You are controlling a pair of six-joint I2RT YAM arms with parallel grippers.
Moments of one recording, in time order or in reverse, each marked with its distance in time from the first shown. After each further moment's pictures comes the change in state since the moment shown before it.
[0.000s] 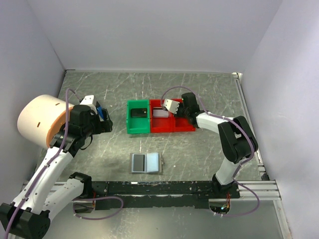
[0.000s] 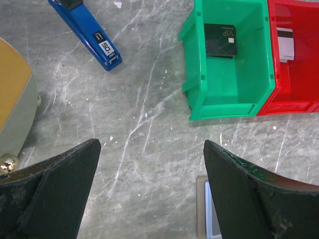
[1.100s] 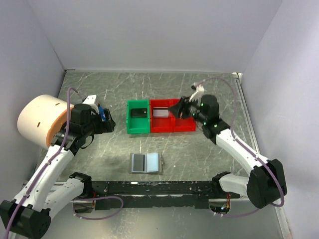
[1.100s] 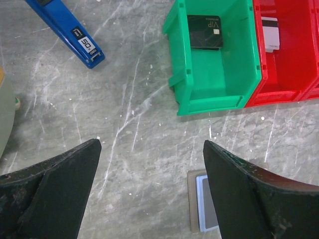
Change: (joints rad) left arm 0.006 0.020 0.000 0.013 0.073 0.004; right arm -0.001 -0.536 -0.079 0.019 -0.285 1.292
